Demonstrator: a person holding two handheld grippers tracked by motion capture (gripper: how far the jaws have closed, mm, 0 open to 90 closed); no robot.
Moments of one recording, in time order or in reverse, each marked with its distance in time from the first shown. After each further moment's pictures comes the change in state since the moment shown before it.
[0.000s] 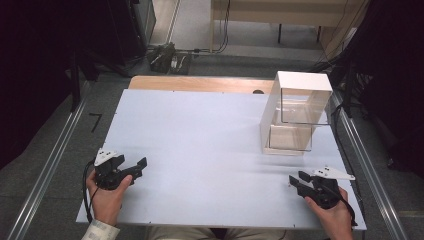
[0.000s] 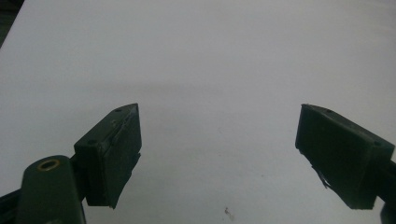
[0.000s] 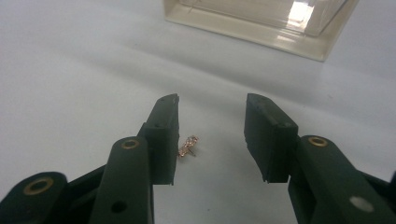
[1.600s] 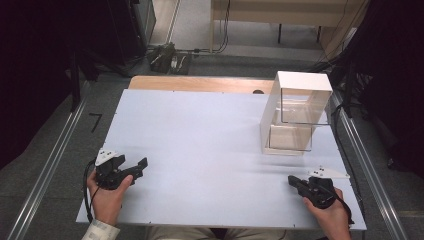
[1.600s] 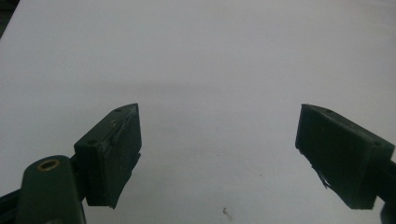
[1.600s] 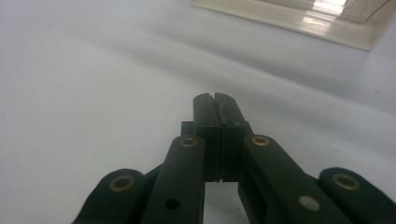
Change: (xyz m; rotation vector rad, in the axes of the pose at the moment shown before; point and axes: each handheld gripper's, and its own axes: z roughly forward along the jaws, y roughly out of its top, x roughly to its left) left arm -0.001 0.000 0.001 0.005 -0.004 0.007; right arm 0.005 0.000 0.004 0.035 0.069 -0.002
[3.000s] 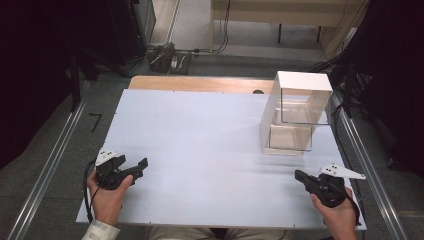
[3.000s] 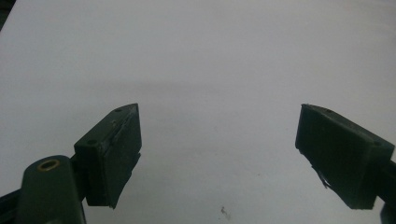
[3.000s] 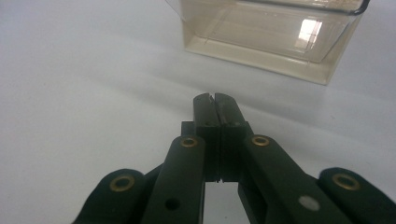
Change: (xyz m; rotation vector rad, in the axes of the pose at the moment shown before) left arm 0.000 0.000 0.000 0.004 -0.005 0.001; right arm -0.004 0.011 -0.023 -0.100 -0.005 0.040
